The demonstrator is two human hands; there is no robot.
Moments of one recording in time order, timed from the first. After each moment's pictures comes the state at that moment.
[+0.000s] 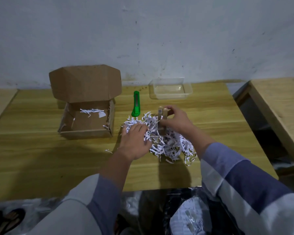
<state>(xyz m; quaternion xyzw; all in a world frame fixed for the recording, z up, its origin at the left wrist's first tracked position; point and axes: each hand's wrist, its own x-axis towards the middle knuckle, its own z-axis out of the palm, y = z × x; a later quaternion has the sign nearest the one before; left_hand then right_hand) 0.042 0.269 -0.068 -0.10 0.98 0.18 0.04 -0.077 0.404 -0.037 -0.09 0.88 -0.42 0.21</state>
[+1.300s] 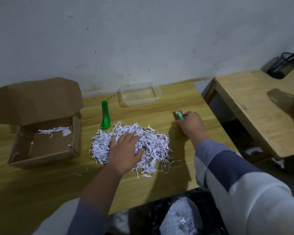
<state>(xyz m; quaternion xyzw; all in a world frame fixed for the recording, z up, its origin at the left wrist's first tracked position) 0.006 0.307 -0.089 -0.04 0.99 0.13 0.07 -0.148 0.514 -0.075 0.09 0.96 -0.23 0.10</state>
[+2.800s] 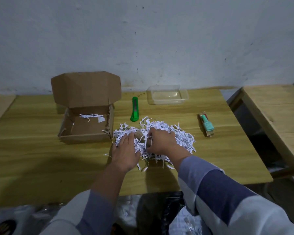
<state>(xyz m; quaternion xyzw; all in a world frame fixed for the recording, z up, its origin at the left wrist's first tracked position) 0.071 0.260 -0.075 -0.20 0.96 0.17 0.12 -0.027 0.377 -0.053 -0.25 0.94 -0.10 0.22</state>
